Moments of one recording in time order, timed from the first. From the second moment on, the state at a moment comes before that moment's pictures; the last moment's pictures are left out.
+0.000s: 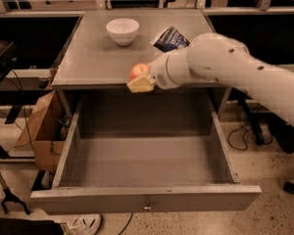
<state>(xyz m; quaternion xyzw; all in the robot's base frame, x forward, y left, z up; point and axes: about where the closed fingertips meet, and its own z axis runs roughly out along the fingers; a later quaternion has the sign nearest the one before) 0.647 0.004 0.860 -0.43 0.77 0.13 0.45</state>
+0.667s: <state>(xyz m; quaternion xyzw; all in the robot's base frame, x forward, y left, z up) 0.693 0.039 0.885 -0.44 0.76 0.16 0.46</state>
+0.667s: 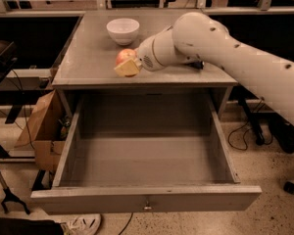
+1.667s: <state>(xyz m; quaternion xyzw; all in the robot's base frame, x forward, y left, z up) 0.732 0.074 0.865 -0.44 0.76 0.19 0.43</state>
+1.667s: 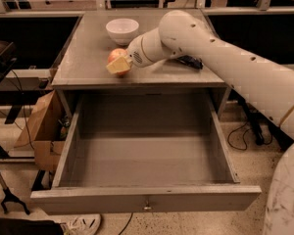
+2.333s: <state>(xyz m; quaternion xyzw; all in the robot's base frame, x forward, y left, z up) 0.738 0.077 0.857 -0.44 0.77 0.20 0.42</state>
